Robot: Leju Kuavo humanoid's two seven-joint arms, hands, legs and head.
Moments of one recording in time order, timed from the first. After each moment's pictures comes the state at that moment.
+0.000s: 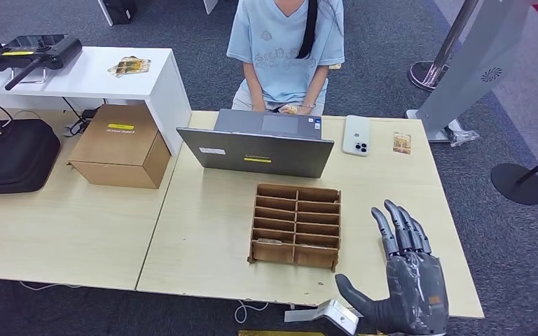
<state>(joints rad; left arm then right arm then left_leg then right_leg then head) -0.03 -0.05 -0.28 -0.20 -0.23 -0.11 0.09 0.26 -0.32 0.37 -2.07 1.23 0.02 0.18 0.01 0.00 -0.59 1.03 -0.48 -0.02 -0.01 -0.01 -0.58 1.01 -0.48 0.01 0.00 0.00</state>
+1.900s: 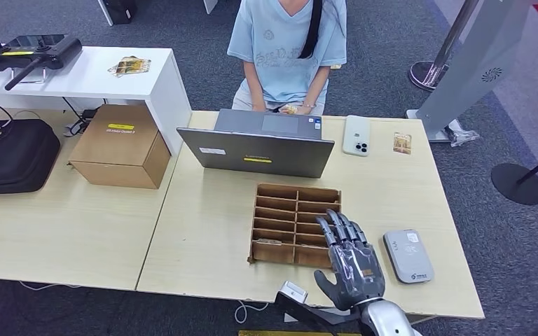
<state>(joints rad) -0.07 -0.05 -0.28 -0.20 -0.29 -0.16 0.11 0.03 -0.27 0.51 -1.67 1.18 0.11 0.19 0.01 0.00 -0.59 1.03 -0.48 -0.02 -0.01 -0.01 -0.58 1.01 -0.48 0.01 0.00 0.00</state>
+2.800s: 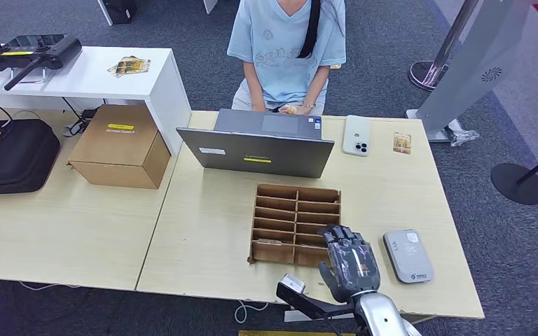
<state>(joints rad) -0.10 -0.05 -0.28 -0.21 -0.31 -0.19 0.13 -0.04 -0.27 0.54 -1.50 1.21 0.06 0.23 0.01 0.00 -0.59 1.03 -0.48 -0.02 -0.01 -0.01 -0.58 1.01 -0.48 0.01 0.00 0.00</state>
